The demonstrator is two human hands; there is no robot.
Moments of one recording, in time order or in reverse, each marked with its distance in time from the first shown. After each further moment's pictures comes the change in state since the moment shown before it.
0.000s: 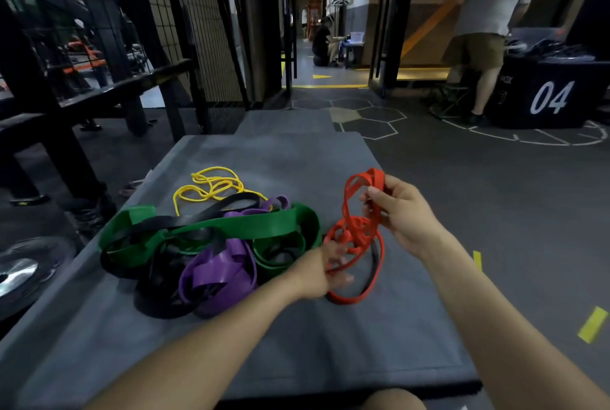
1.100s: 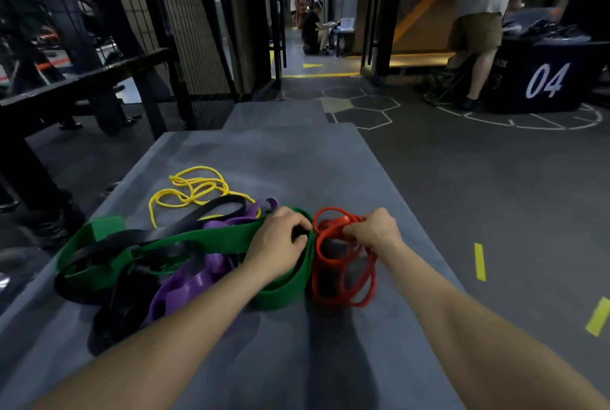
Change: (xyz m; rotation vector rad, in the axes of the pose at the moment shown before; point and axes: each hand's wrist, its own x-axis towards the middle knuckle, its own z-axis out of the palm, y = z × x) left_hand 0.044 -0.032 -0.054 0.455 0.435 0.043; right_hand 0.075 0.087 -0.007 -0.857 0.254 0.479
